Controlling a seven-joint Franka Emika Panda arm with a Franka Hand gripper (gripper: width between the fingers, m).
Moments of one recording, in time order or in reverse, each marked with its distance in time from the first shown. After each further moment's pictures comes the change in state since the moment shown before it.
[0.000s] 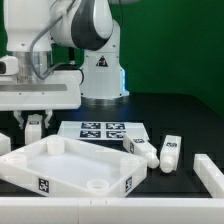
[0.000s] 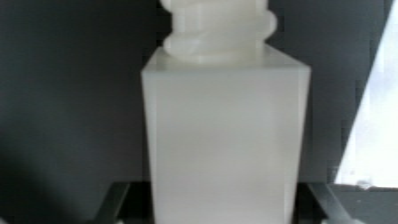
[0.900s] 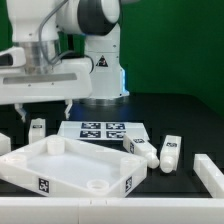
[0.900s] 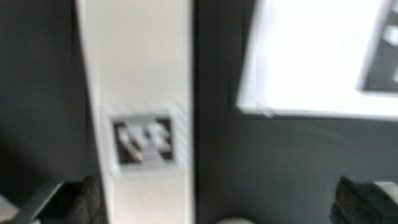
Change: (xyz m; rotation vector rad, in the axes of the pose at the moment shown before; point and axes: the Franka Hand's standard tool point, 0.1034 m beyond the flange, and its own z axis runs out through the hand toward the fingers) arm 0.030 -0.032 -0.042 0.074 -0.017 0.041
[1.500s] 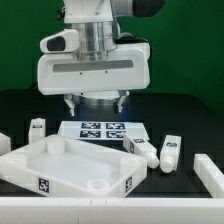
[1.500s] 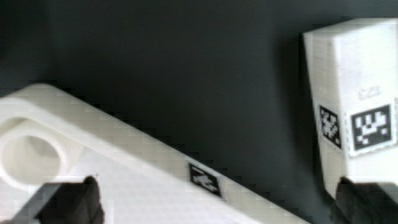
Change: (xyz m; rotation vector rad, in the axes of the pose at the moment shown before) arm 0.054 -0.077 -0.011 -0.004 0.015 0.068
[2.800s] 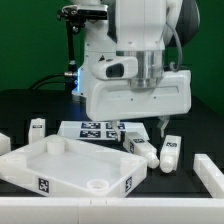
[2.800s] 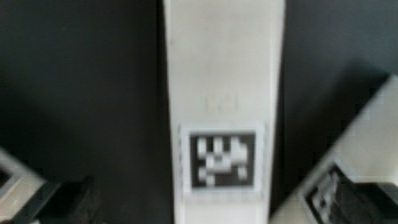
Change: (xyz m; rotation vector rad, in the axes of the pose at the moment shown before) arm 0.021 -0.092 0.057 -0.044 0.062 -0.239
